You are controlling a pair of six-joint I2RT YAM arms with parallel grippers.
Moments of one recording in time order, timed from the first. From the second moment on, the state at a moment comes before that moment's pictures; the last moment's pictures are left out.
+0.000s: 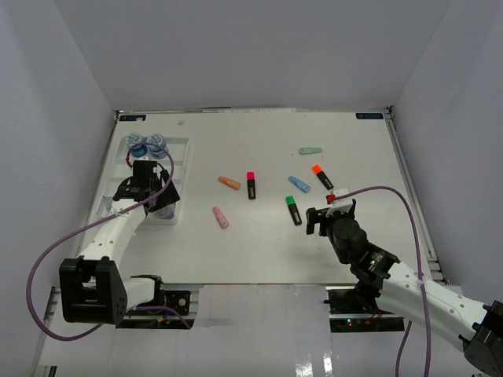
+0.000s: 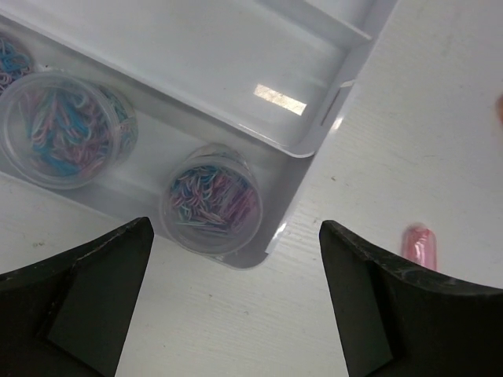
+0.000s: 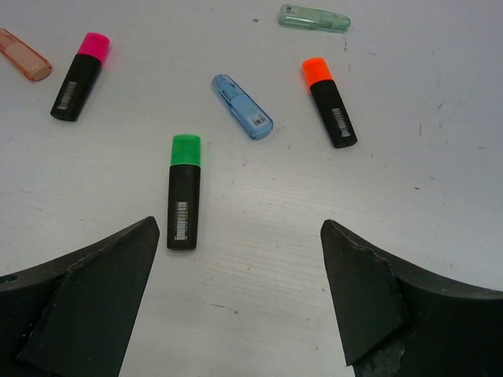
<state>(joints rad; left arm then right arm) -0.06 1.21 0.80 -0.54 -0.22 -0.41 0.88 0.59 0.26 0.02 0.60 0.14</state>
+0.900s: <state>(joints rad) -0.65 1.57 0.95 -0.54 -0.27 -0.77 0.88 0.56 0.26 0.02 0.60 0.14</state>
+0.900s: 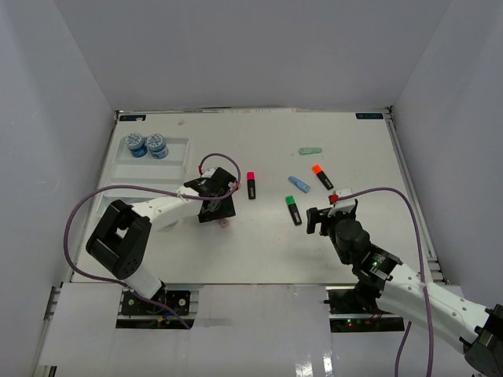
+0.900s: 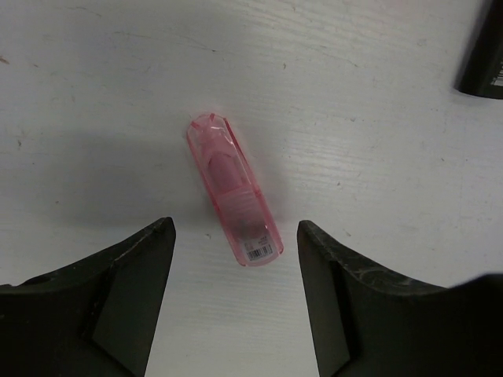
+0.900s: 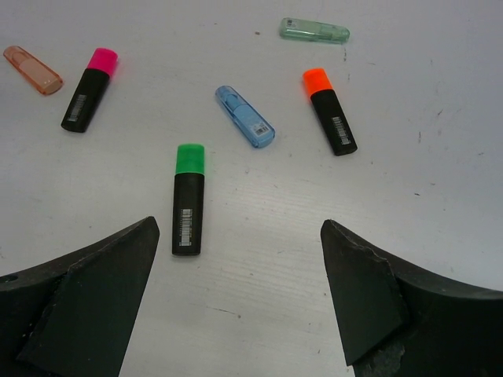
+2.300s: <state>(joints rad) 0.10 1.35 1.05 -0.50 -0.14 -0.66 0.88 0.54 0.26 0.02 0.60 0.15</state>
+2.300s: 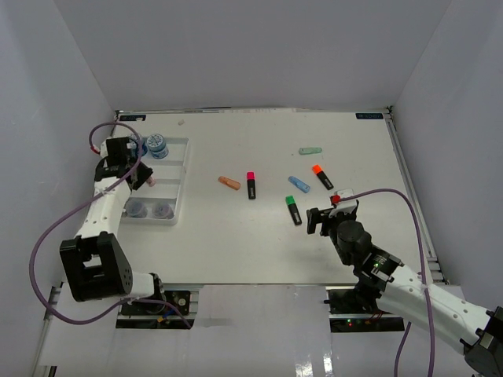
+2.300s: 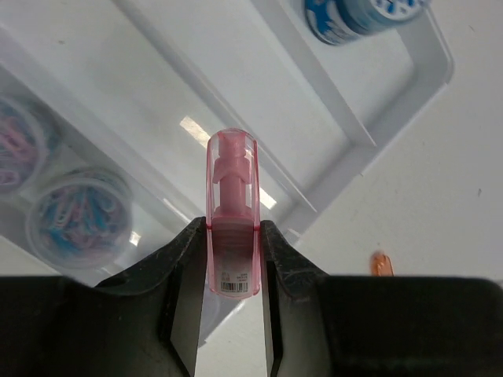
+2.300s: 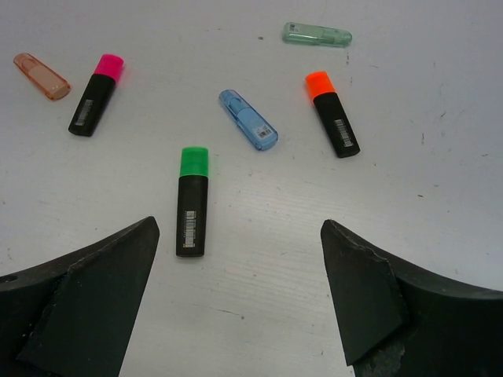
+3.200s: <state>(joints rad) 0.41 1.67 1.03 -0.35 0.10 -0.88 0.88 0.51 0.24 0.02 0.59 0.15</state>
